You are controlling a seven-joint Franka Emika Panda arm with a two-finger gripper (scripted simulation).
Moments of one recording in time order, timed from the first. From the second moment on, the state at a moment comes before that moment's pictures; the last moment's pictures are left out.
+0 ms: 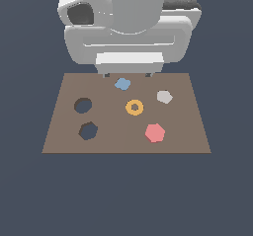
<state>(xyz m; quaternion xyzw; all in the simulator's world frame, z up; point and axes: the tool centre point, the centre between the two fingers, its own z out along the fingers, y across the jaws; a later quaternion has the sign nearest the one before) 0.002 0.003 0.188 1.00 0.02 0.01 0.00</state>
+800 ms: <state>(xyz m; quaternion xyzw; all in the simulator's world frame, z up) 0.018 0.024 0.158 1.00 -0.03 0.01 0.00</state>
